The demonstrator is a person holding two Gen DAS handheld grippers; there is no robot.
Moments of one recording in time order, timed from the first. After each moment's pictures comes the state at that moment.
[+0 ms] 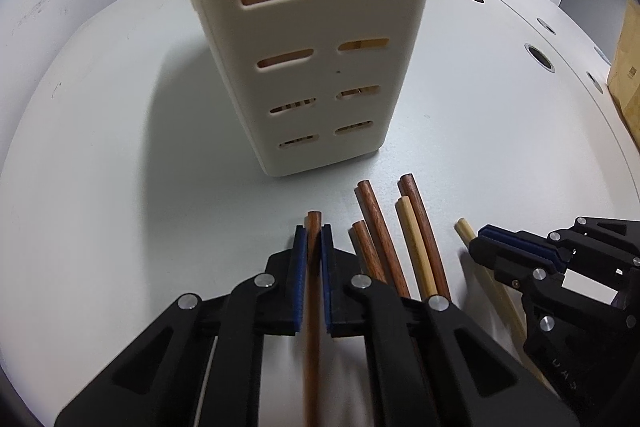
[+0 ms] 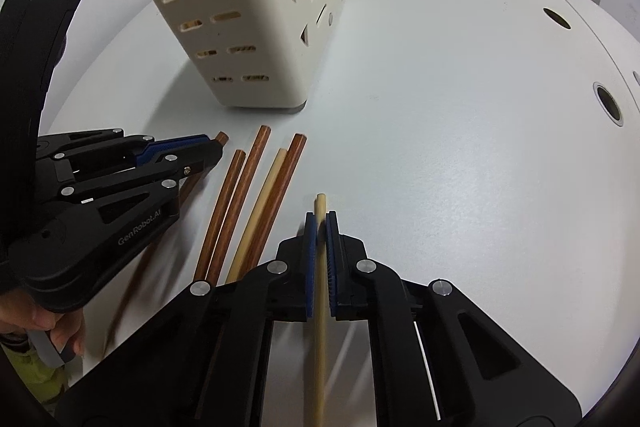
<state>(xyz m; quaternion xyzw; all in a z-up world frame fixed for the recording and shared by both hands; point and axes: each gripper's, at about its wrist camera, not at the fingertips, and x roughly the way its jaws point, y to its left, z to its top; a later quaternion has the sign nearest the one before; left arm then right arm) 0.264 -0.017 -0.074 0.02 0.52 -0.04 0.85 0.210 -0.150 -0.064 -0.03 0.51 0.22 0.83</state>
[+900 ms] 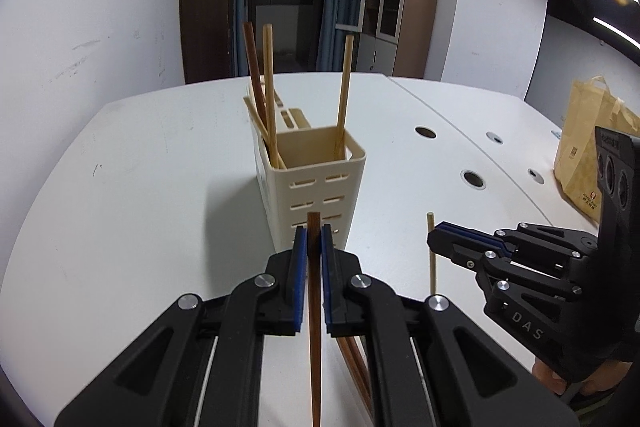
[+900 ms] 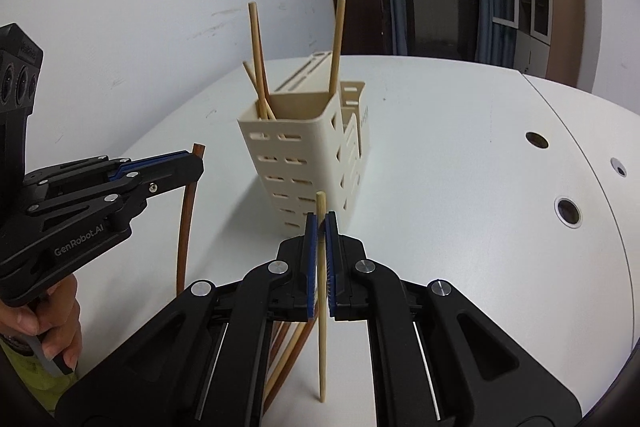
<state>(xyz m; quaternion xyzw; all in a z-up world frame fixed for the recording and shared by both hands) 0.188 -0.002 0.067 -0.01 0.33 -0.06 0.94 0.174 -0.160 0.058 -0.02 0.34 0.26 0.91</state>
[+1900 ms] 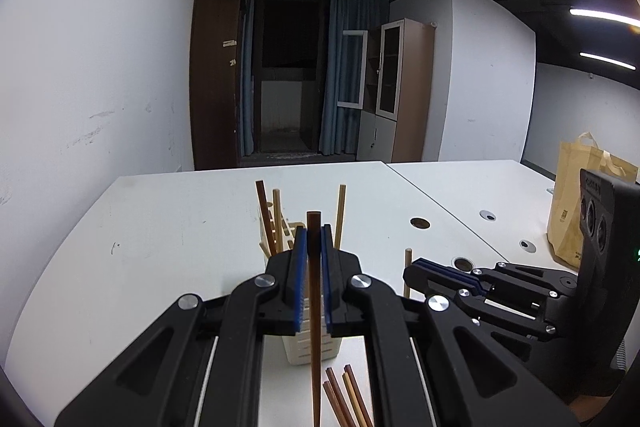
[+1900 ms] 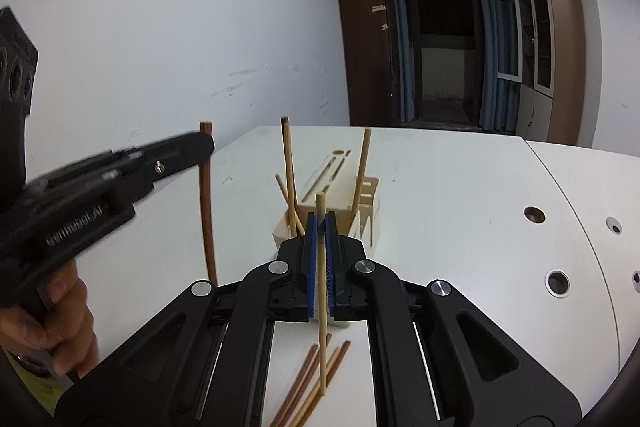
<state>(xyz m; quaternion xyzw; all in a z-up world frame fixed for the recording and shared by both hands) 0.178 -0.003 0.148 -0.02 0.19 -0.05 0.98 0.169 -0.145 0.136 0.00 0.23 0.28 0.93</state>
